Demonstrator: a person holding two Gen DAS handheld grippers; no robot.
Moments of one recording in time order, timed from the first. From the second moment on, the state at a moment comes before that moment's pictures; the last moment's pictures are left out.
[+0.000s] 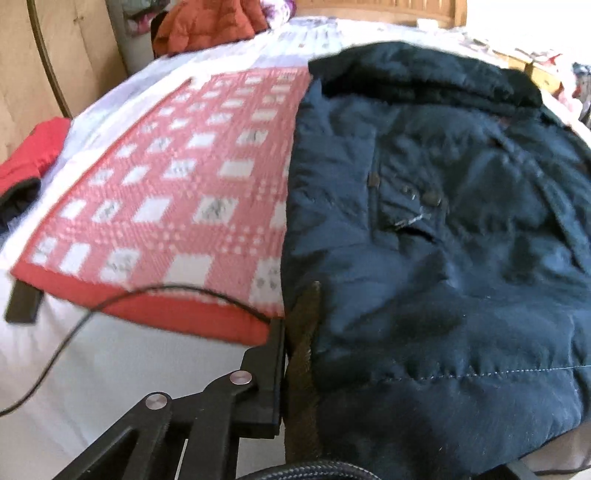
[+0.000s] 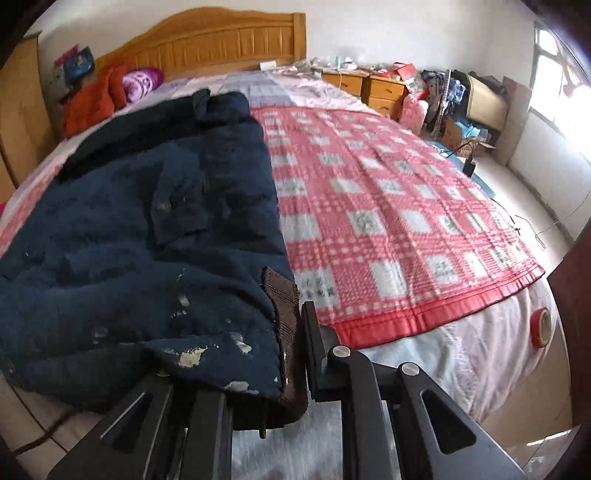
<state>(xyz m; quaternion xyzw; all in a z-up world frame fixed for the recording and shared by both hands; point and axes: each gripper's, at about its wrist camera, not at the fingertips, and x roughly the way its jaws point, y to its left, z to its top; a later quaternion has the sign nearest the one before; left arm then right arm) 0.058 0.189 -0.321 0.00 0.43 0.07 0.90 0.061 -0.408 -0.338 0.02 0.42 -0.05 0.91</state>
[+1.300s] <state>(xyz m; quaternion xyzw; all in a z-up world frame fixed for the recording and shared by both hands) 0.193 0.197 -0.098 0.06 0.52 -0.01 0.85 0.151 -0.381 -0.044 -0.05 0.46 0.05 0.89</state>
